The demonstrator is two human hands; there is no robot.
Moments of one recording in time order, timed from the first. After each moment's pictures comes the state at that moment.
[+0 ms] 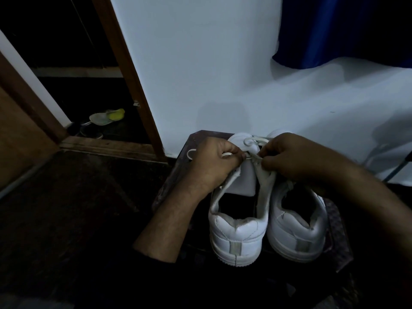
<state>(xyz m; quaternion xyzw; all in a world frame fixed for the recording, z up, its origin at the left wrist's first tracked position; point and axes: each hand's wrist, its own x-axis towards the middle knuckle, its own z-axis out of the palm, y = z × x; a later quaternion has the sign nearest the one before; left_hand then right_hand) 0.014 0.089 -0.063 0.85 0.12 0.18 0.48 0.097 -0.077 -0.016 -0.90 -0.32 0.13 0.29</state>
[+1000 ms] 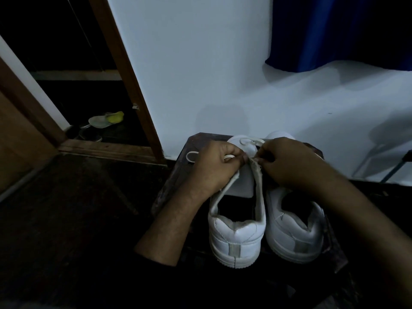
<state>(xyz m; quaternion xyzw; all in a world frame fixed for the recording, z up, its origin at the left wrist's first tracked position) 0.011 0.081 -0.057 0.86 0.12 0.16 0.47 0.082 -0.075 -0.015 -0.94 -0.30 0.05 0.18</state>
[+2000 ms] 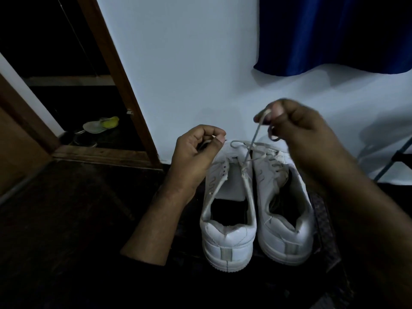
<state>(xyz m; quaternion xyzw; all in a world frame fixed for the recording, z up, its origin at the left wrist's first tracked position) 0.008 0.089 -0.043 0.72 0.07 0.29 0.63 0.086 -0.088 0.007 -0.69 -0.30 0.02 0.66</state>
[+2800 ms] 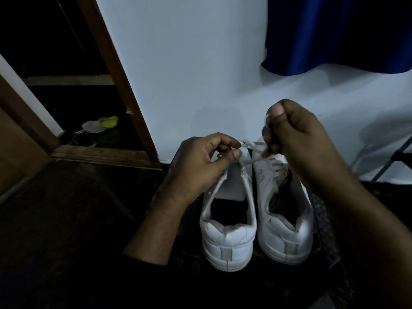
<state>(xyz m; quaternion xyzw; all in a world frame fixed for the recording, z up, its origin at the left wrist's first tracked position) 0.014 0.095 -0.057 0.84 0.02 0.23 0.49 0.080 -0.089 0.002 -0.70 -0.30 0.03 0.65</state>
